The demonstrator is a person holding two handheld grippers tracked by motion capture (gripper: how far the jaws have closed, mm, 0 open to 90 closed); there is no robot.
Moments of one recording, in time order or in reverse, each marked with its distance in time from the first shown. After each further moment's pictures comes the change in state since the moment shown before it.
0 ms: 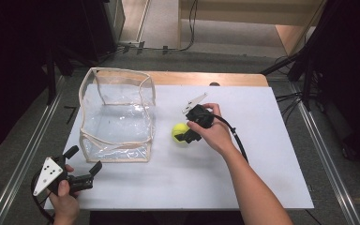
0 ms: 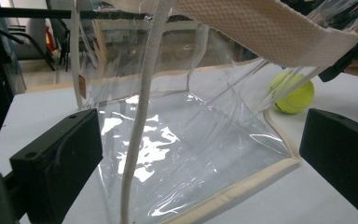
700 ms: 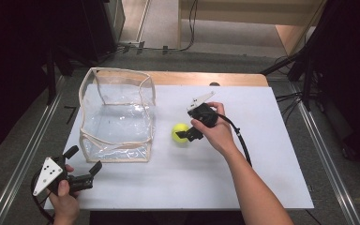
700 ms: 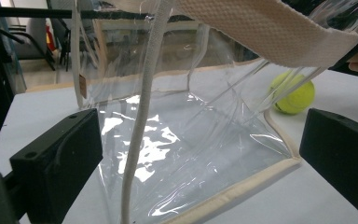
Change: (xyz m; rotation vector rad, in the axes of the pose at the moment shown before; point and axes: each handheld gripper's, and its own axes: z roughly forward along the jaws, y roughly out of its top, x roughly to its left) left arm 0.000 0.000 0.000 0.000 0.001 -0.002; right arm 0.001 -0.003 -0.015 -0.091 -0.009 0.033
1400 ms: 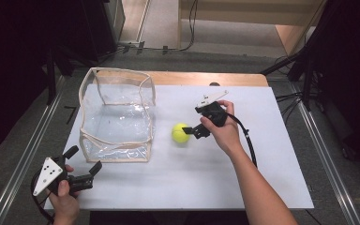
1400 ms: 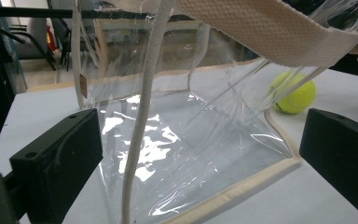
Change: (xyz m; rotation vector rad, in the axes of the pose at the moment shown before) left arm 0.000 0.000 0.000 0.002 0.002 0.001; right arm -0.005 -0.010 -0.025 -0.095 -0.045 0.030
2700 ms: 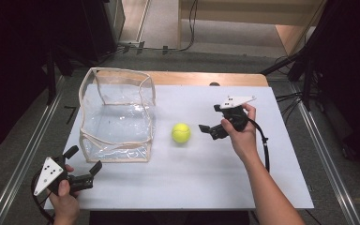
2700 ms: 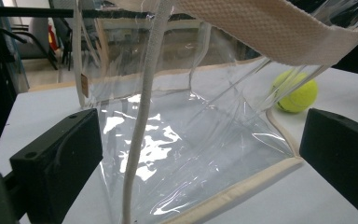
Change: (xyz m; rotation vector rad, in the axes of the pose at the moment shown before) left arm -0.001 0.000 0.001 0.001 0.006 0.003; right arm -0.005 -0.030 -0.050 -0.129 -0.108 0.058
